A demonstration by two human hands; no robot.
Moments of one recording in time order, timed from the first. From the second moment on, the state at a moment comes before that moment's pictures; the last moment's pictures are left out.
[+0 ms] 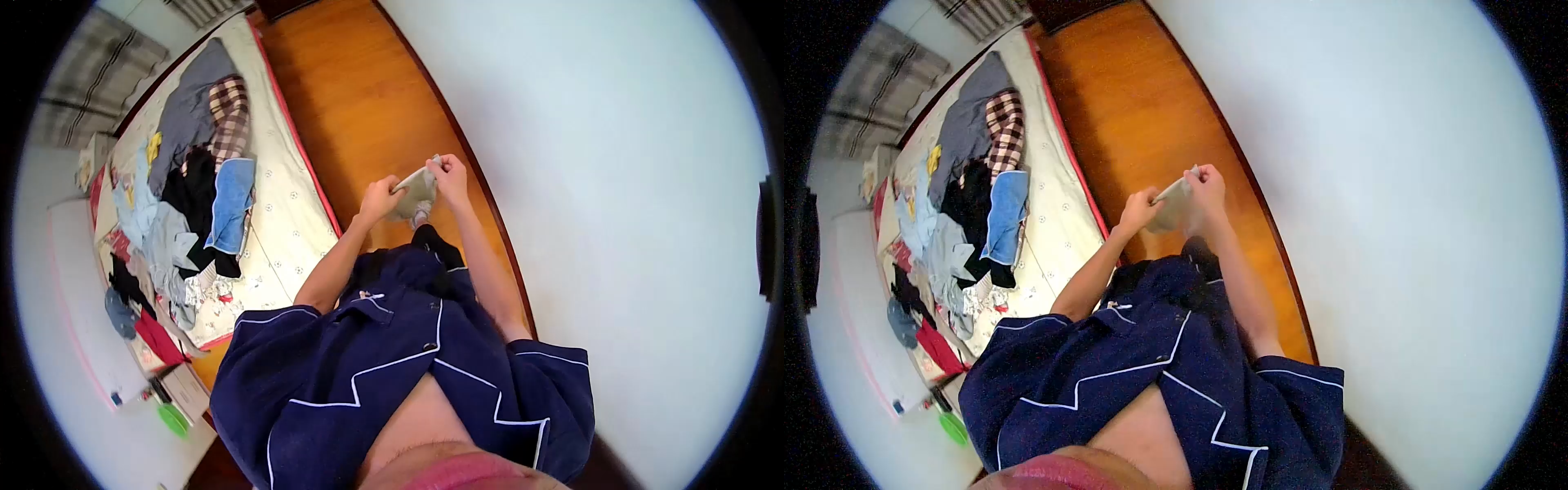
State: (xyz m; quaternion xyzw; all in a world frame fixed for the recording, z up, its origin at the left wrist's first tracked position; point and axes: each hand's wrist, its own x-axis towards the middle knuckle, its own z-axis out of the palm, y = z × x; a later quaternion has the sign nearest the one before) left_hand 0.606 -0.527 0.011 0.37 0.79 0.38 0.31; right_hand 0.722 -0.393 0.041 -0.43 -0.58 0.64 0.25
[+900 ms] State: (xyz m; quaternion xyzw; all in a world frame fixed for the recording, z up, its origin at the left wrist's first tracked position) left_hand 0.194 -0.300 0.062 0.29 0.79 0.50 0.20; right_hand 0.286 -0.119 0.079 -0.15 -0.79 0.59 -0.02
